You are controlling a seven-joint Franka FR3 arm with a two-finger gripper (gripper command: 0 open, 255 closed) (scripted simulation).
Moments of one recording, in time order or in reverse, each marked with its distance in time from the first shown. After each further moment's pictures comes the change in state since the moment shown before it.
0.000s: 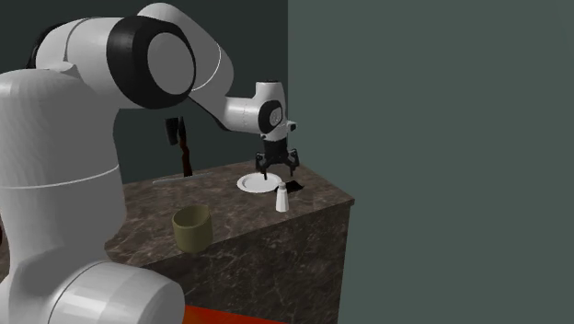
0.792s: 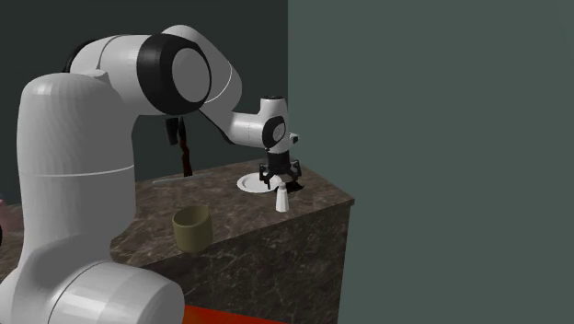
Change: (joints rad) arm -0.010 0.118 0.005 0.026 0.030 0.090 -0.033
